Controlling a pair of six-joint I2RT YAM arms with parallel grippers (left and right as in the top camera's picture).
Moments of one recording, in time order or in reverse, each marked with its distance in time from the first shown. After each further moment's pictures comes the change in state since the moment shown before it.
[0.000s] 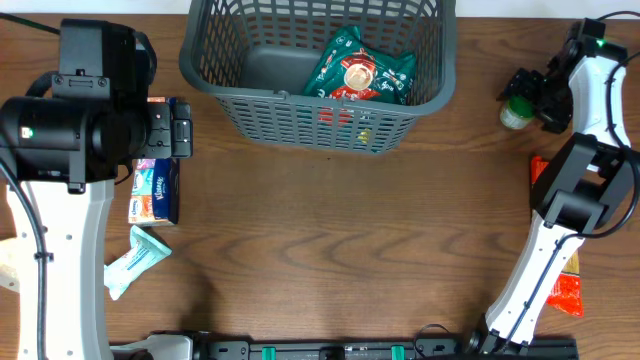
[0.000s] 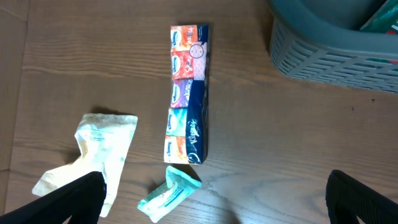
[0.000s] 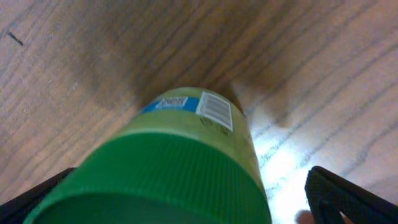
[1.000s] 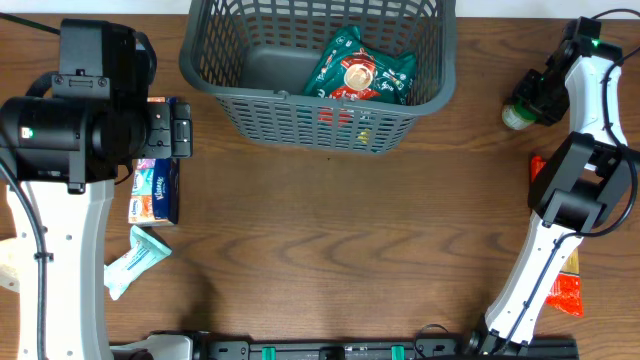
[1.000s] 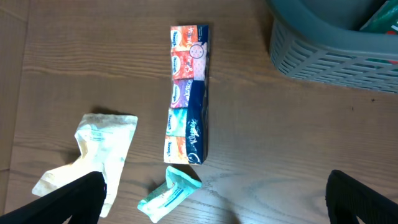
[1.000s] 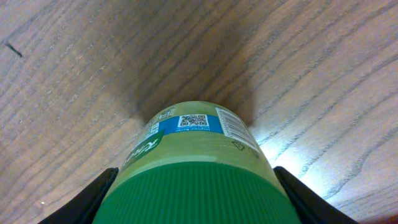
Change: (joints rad) left arm 0.000 0.000 0.000 0.001 0.000 0.000; right arm 0.011 0.005 -0.003 0.025 0.037 -0.001
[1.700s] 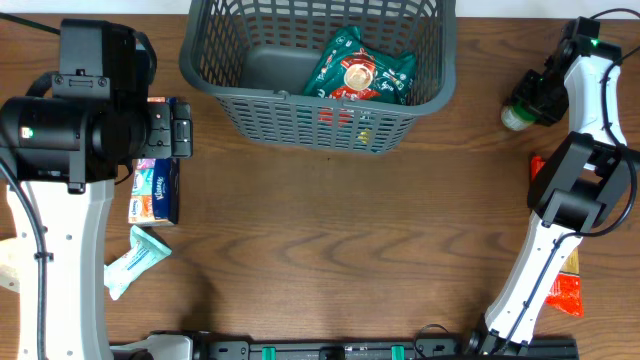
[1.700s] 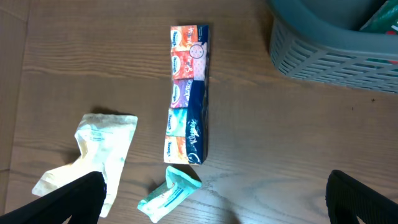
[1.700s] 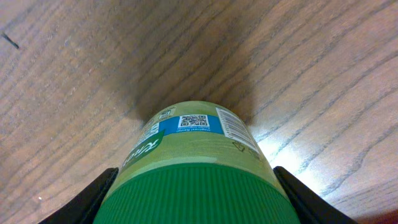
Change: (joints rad) left arm 0.000 0.000 0.000 0.000 0.000 0.000; right arm 0.004 -0.002 0.000 -0.019 0.003 -0.011
